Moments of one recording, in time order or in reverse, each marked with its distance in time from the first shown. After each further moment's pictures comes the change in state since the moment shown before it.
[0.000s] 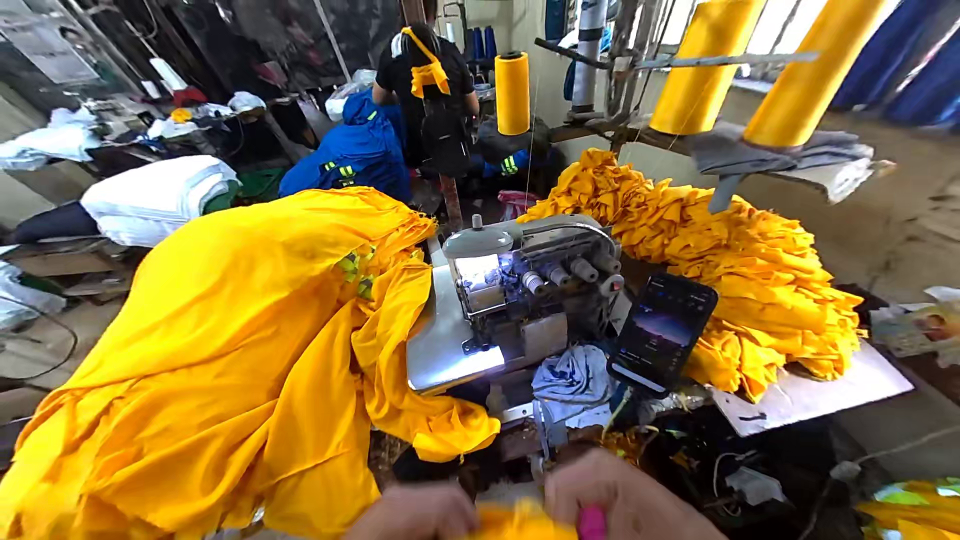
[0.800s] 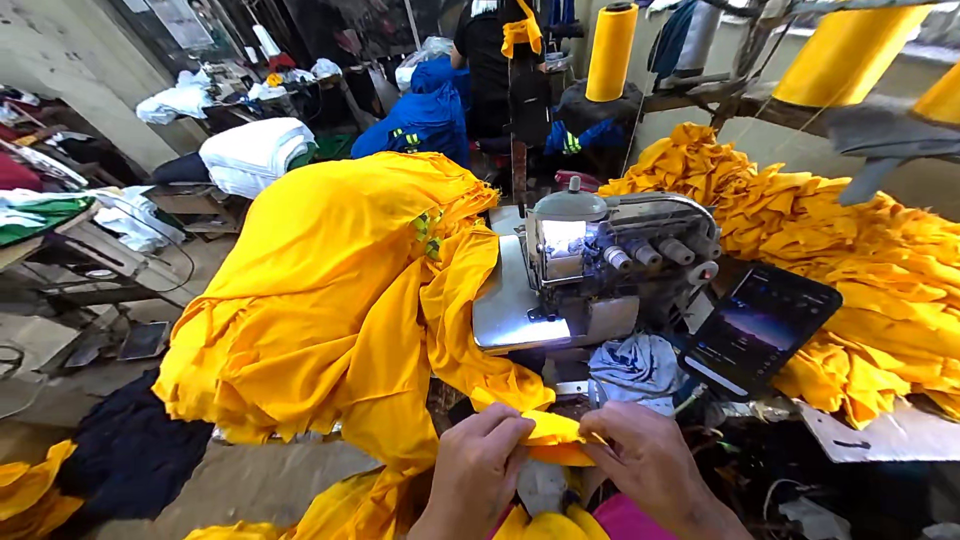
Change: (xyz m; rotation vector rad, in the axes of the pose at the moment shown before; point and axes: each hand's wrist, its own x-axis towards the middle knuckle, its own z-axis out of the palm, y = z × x) left_hand -0.002 -0.050 0.054 0.728 0.570 -0.027; right_hand 0.008 0.050 0.017 -0.902 0.323 -0.099
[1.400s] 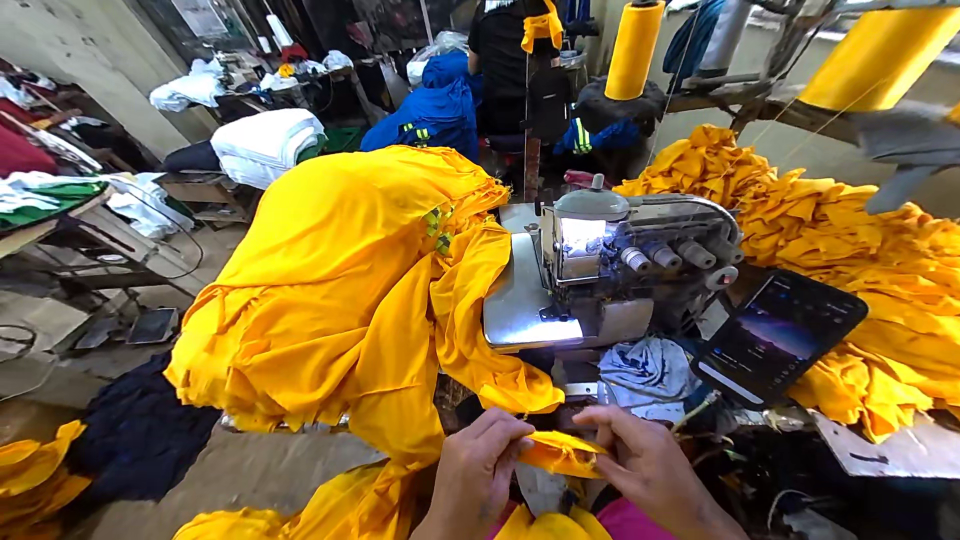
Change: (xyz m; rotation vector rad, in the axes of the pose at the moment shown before) left_hand -0.017 -0.010 -0.001 -0.184 0.010 -0.105; right_hand -0.009 0.003 0.008 0.267 -0.155 0.194
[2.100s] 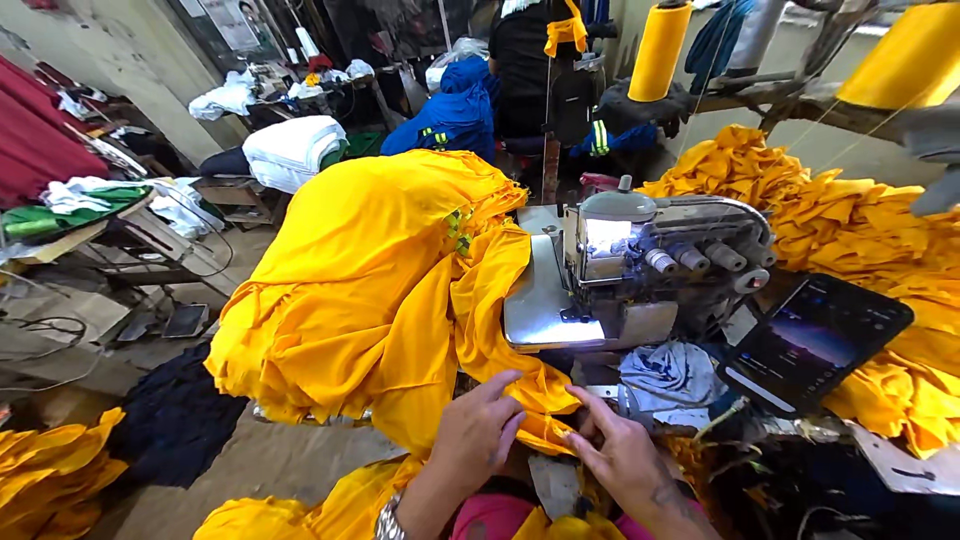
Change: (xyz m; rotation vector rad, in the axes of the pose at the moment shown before) left_hand 0.020 -0.031 -0.023 0.382 -0.312 -0.056; right_hand 0.013 0.000 0.047 -0.168 -0.034 0.225
